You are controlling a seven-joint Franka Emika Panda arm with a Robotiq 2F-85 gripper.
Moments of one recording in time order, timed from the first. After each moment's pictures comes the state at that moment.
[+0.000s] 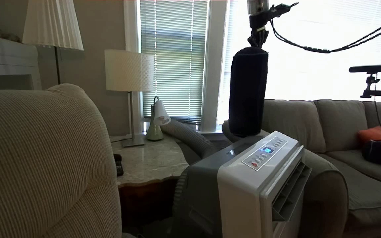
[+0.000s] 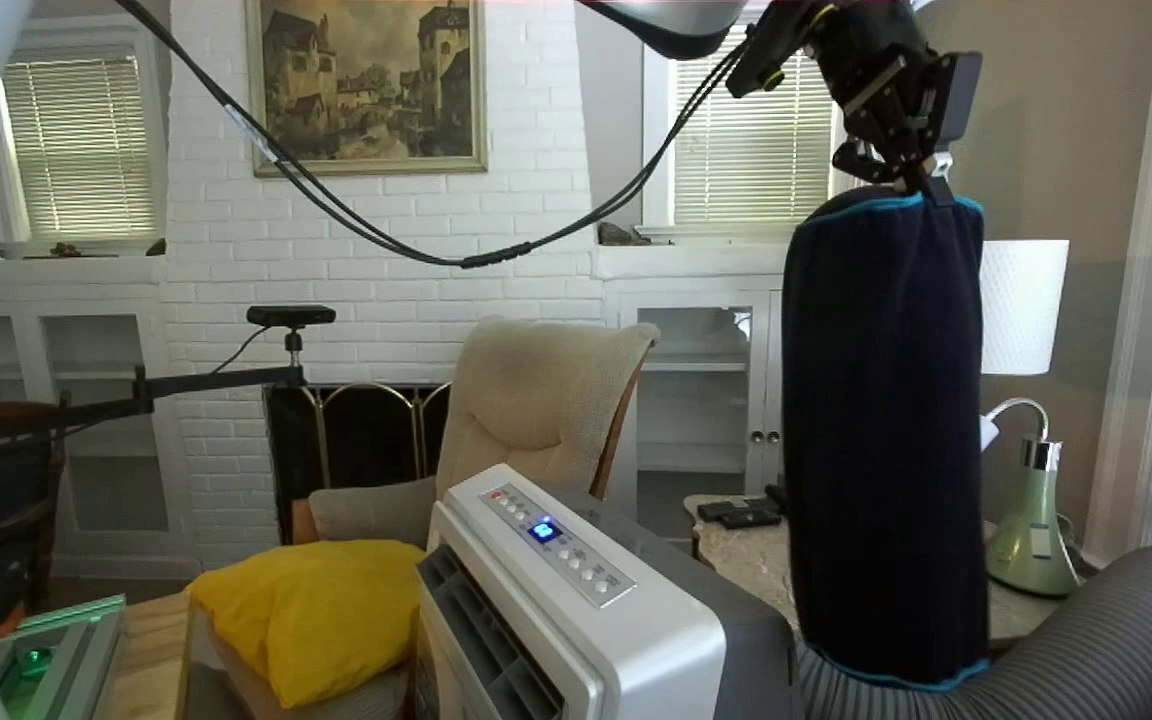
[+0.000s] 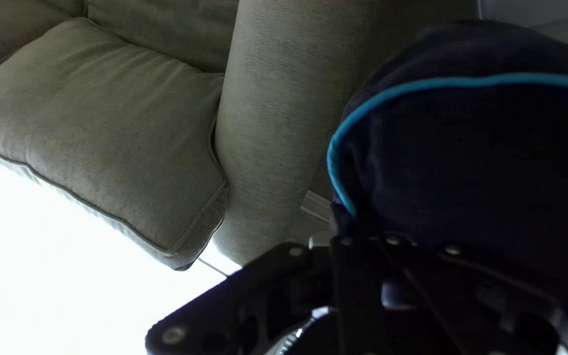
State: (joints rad) arm -0.07 0.42 -0.14 -1.27 -0.39 1.78 0.17
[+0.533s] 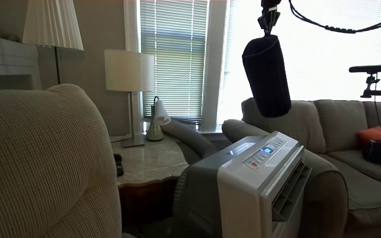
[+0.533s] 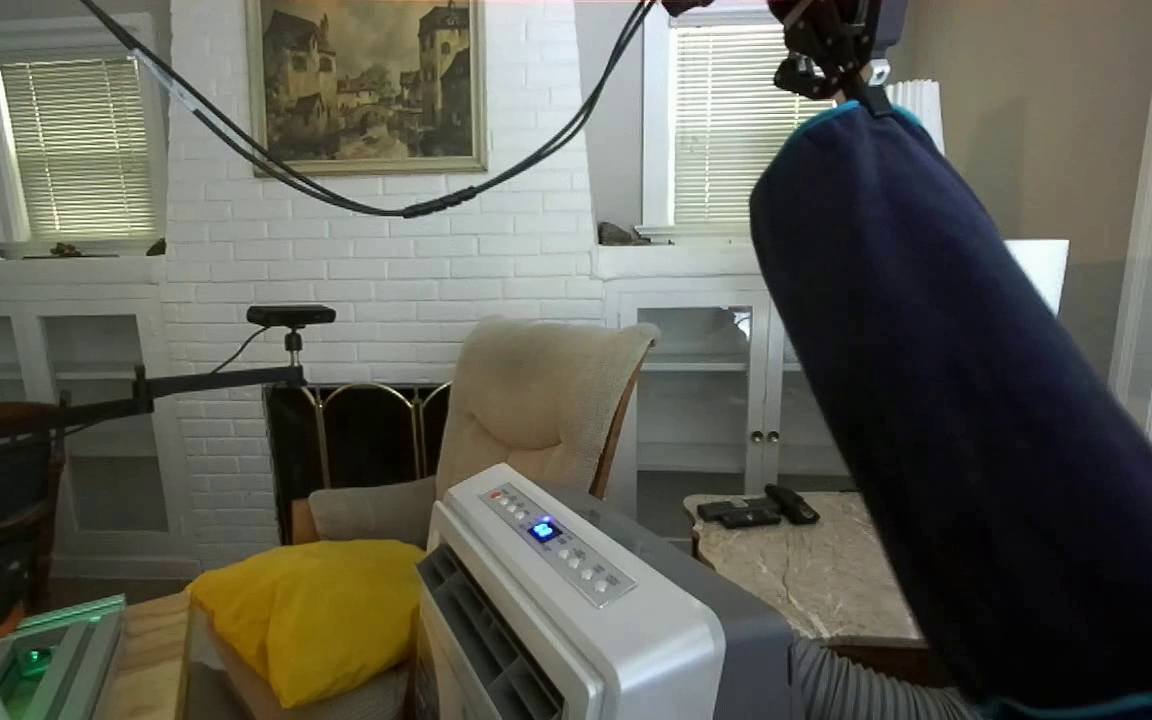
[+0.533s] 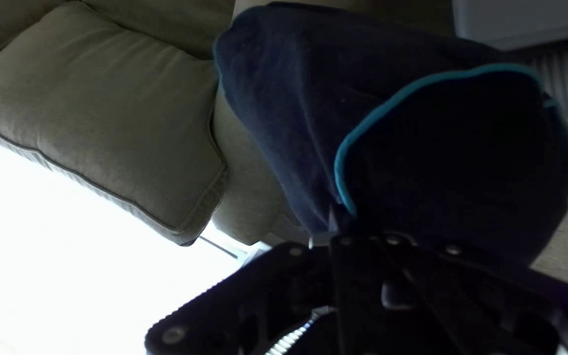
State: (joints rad) arm -0.05 0.18 -0.12 -1.45 -0.39 1.80 0.16
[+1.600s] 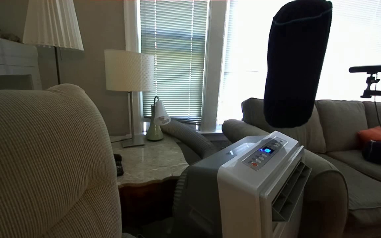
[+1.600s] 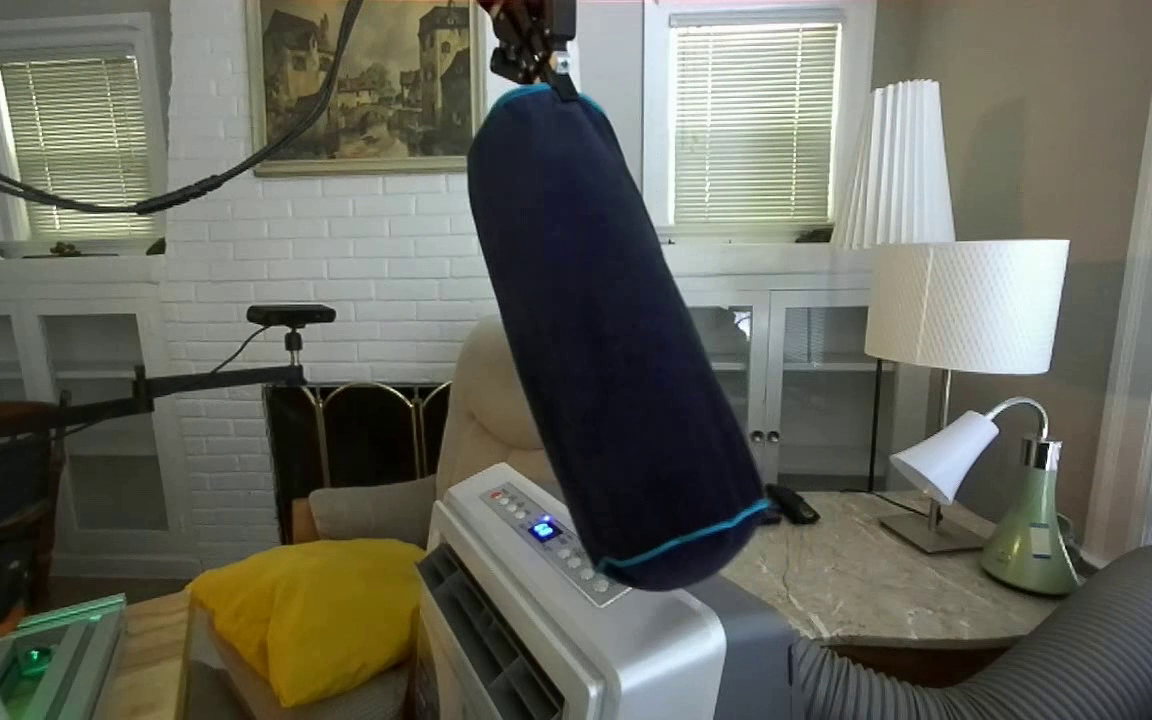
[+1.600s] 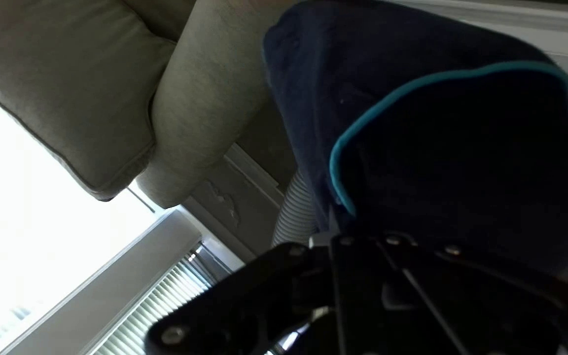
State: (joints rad) arm 0.05 -0.43 0.14 -2.04 -0.39 1.79 0.18
